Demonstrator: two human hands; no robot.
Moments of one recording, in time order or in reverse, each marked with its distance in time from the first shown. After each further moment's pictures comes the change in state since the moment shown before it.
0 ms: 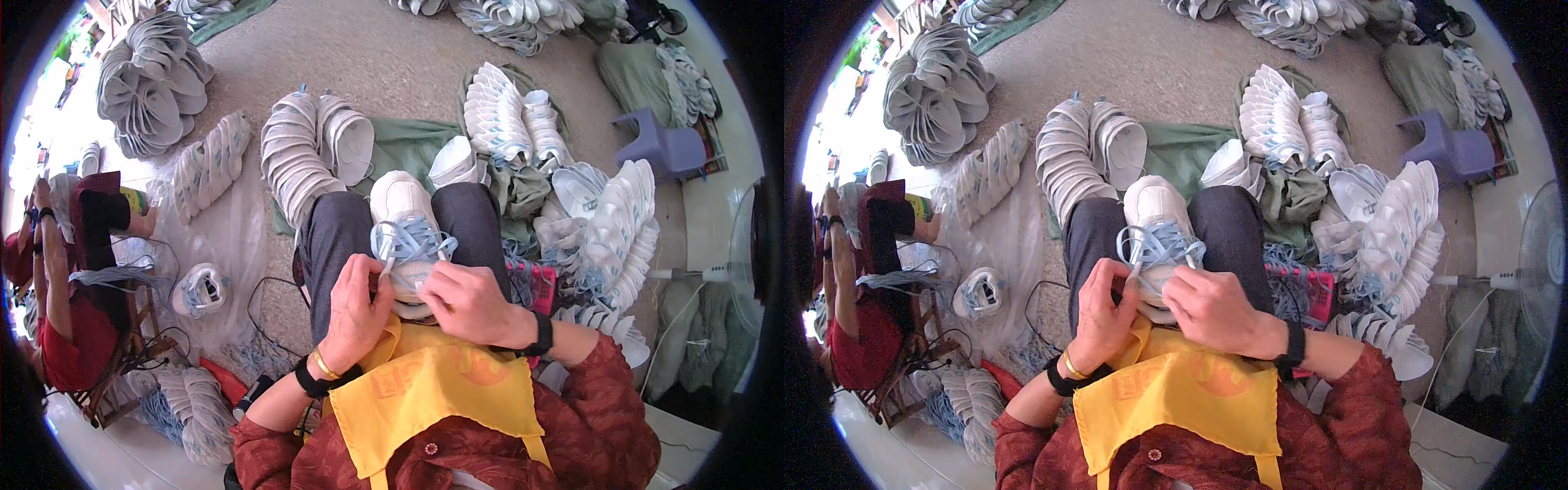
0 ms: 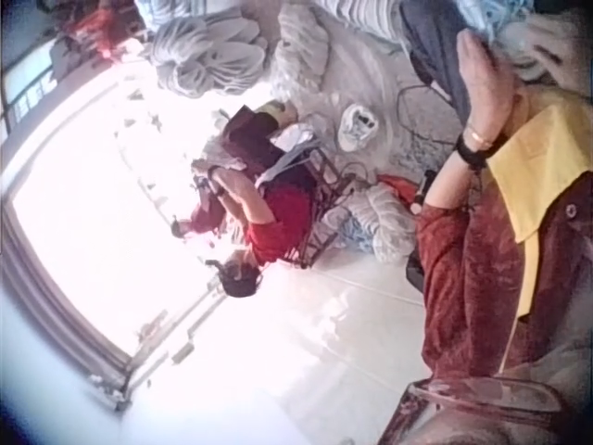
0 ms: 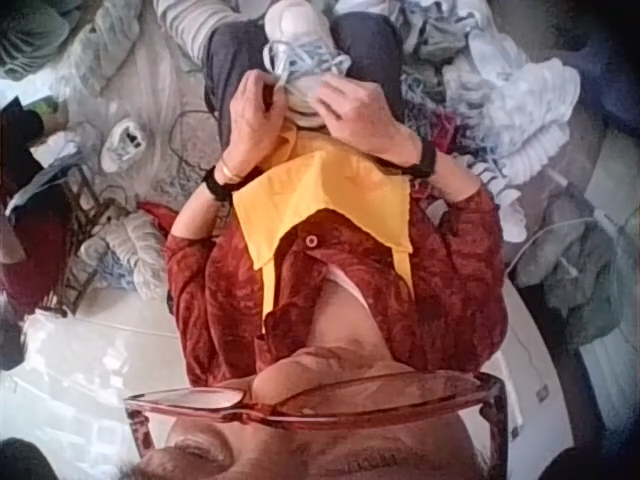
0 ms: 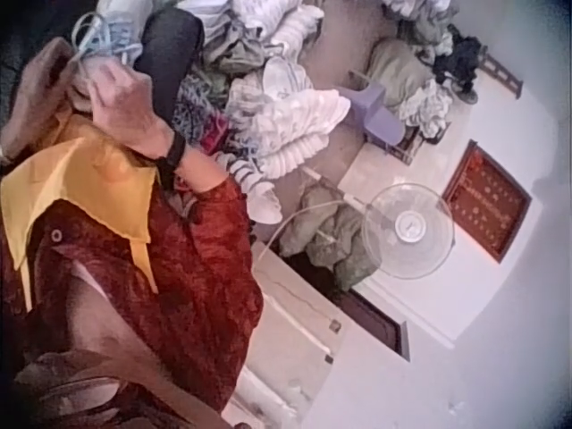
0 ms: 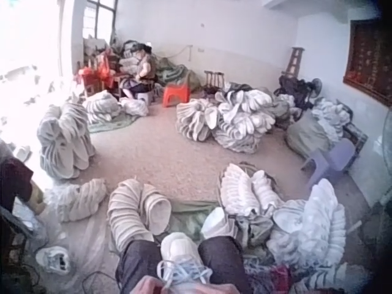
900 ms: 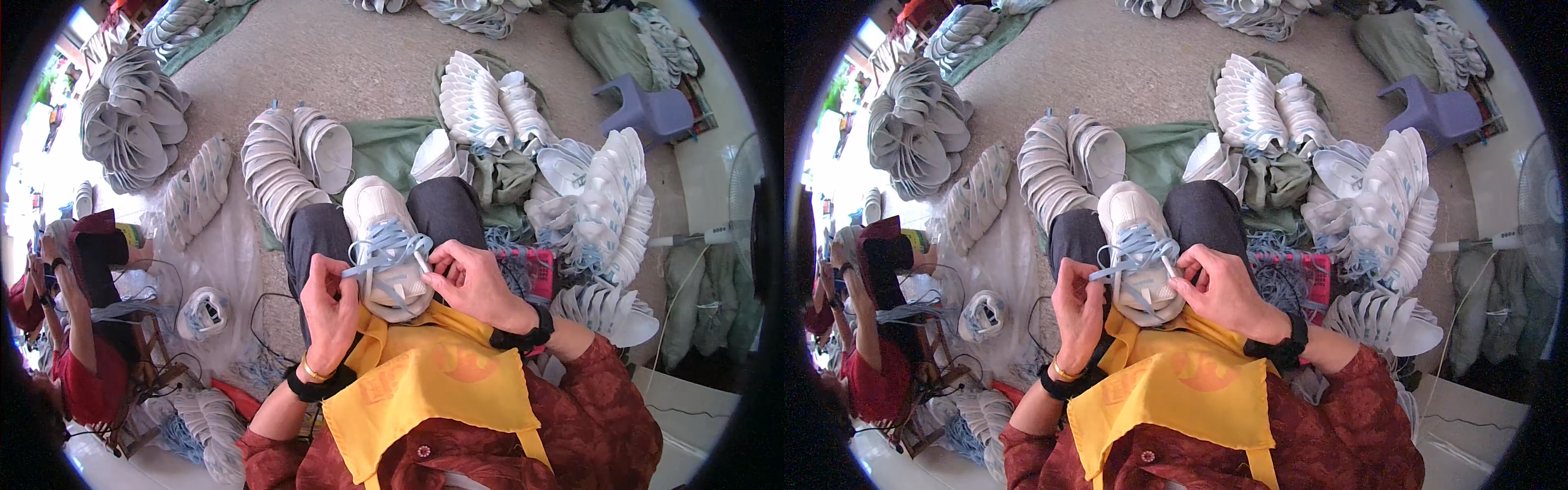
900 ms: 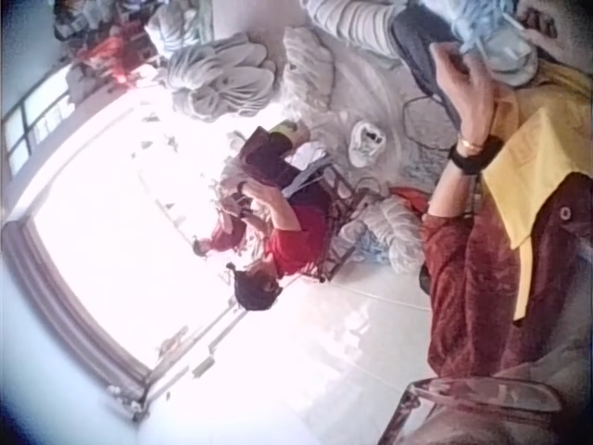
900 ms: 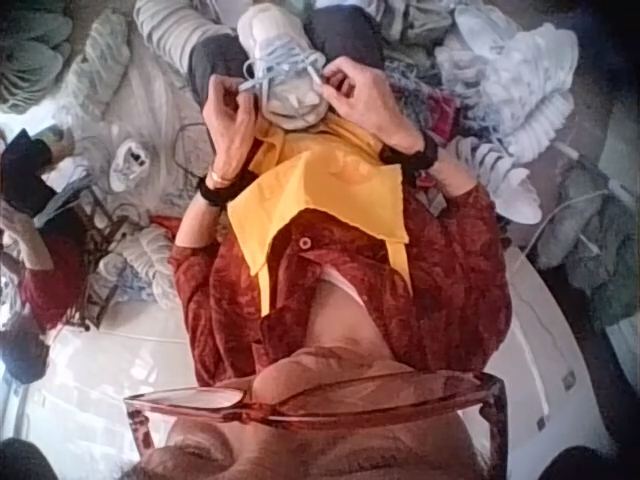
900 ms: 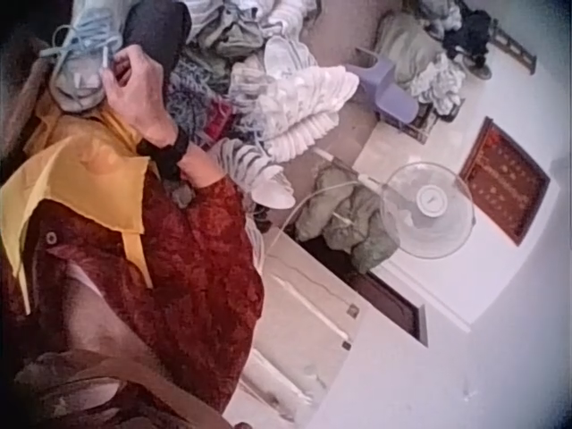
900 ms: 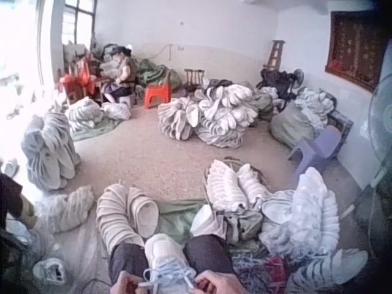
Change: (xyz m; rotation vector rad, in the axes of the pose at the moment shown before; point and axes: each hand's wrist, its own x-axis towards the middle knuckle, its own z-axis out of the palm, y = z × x) left_hand 0.006 -0.009 0.001 -0.205 0.082 -0.245; right_hand -0.028 0.027 -0.006 0.316 0.097 0.543
